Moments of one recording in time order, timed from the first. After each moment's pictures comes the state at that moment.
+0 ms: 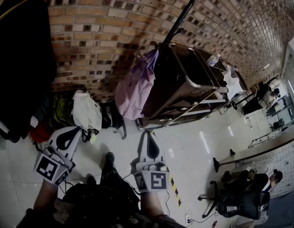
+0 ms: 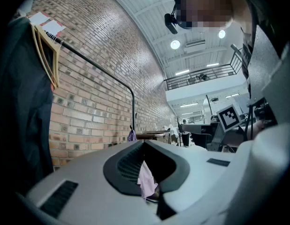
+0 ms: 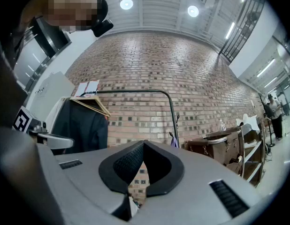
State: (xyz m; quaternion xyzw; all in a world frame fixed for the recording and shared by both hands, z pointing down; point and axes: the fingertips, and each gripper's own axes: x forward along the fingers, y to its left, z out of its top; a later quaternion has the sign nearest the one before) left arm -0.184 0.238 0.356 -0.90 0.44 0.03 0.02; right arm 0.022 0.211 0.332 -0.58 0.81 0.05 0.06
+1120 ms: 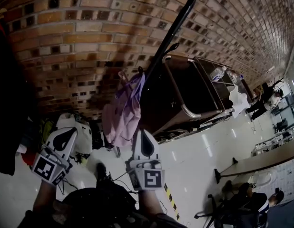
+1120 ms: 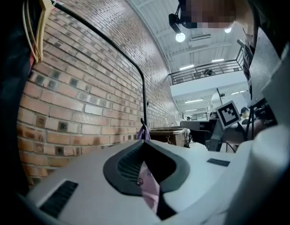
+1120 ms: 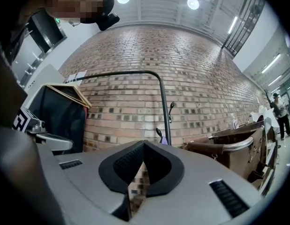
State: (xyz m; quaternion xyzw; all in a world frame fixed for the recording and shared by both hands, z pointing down) left arm -0.106 -0.016 0.369 -0.89 0.45 0.01 0.00; right arm 0.091 -0.050 0.334 -0.57 0.82 0.04 0.05
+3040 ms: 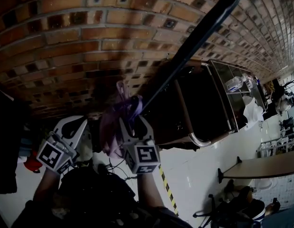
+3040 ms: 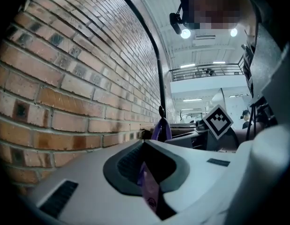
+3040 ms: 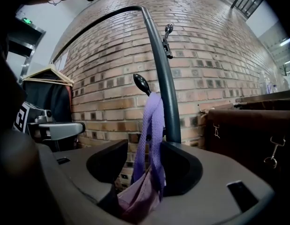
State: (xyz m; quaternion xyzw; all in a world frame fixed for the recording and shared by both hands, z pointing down) left arm -0.050 -0.241 0.384 -0.91 0.41 0.00 -0.03; right arm 0.077 -0.293 0.413 -0.51 0.85 -0.09 -0.06
